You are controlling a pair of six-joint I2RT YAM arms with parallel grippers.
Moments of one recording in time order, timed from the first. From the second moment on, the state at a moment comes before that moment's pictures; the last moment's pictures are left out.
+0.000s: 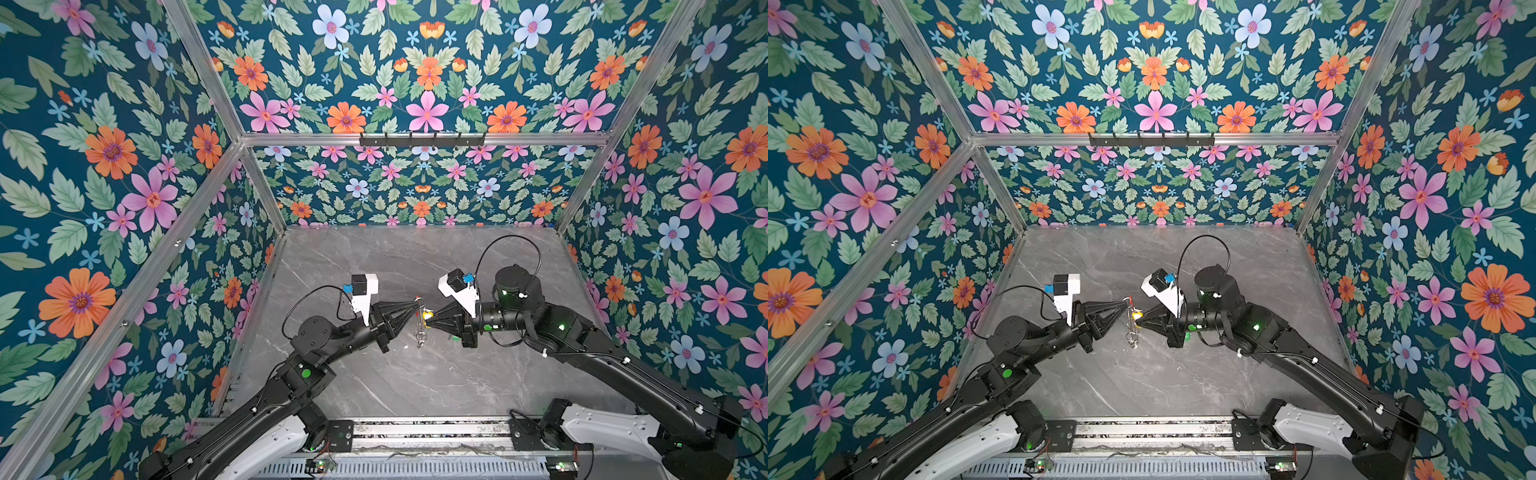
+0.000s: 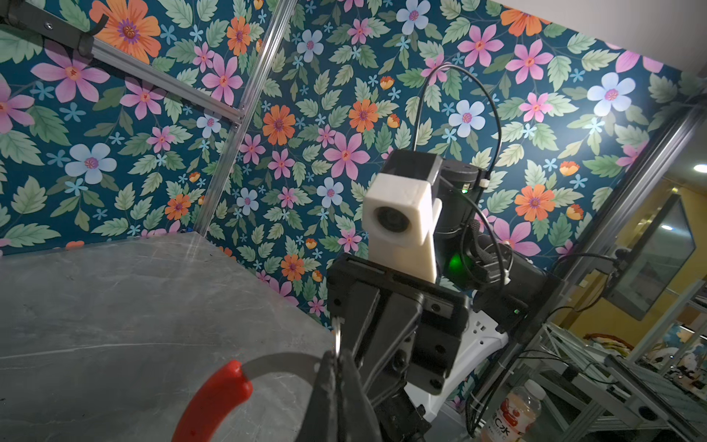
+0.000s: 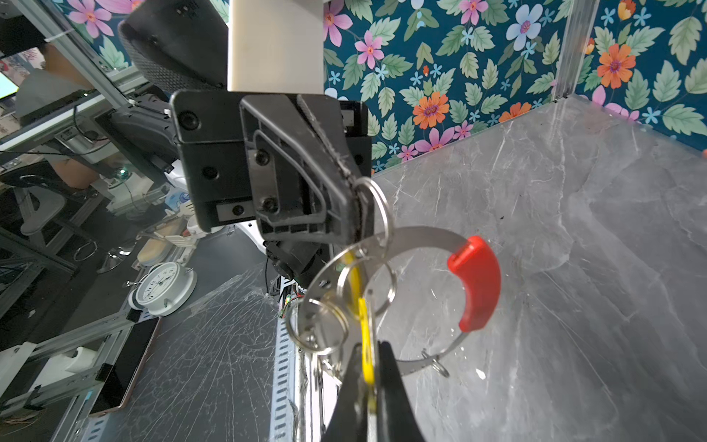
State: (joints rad) left arm -0.82 0.72 0.62 0.36 0.37 -0.57; right arm 0.83 1.09 1.12 -0.41 -0.60 0.07
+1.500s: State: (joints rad) left arm -0.83 0.76 0.65 0.20 0.40 -0.52; right arm 0.83 1.15 1.33 -0.69 -0.41 -0.09
